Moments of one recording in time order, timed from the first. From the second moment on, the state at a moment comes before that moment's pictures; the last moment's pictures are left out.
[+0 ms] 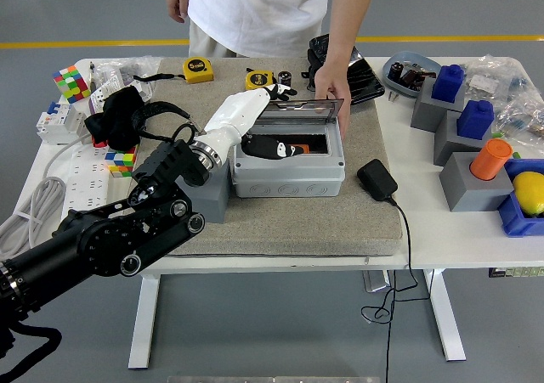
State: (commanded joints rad) left arm -0.74 0.14 -0.56 -1.13 1.65 0.36 0.15; right arm 0.13 -0.23 0.28 0.36 -0.18 -0.03 -0.12
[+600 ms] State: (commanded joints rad) left arm -0.67 0.21 -0.51 -1.23 1.61 0.35 0.16; right arm 0.13 -0.23 0.29 0.36 -0.18 -0.03 -0.12
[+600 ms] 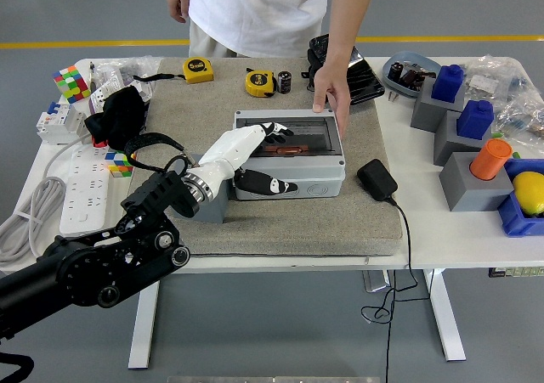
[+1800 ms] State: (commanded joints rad) left arm -0.24 0.27 -1.35 -1.45 0.97 0.36 -0.20; right arm 0.13 -0.22 0.29 0.35 -0.17 -0.03 -0.13
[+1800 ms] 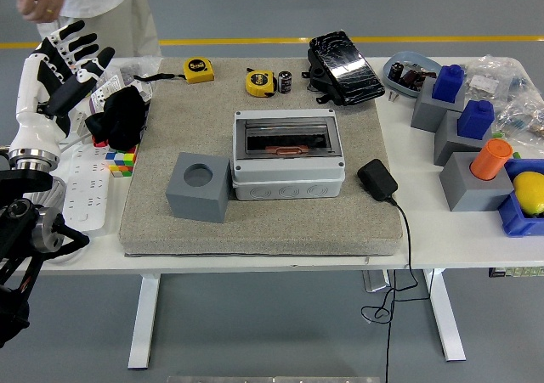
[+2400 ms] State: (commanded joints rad) left arm -0.18 0.28 -1.45 -1.44 0.97 0.35 -0.21; right arm 0.14 -0.22 0.30 0.35 -0.17 -0.03 -0.13
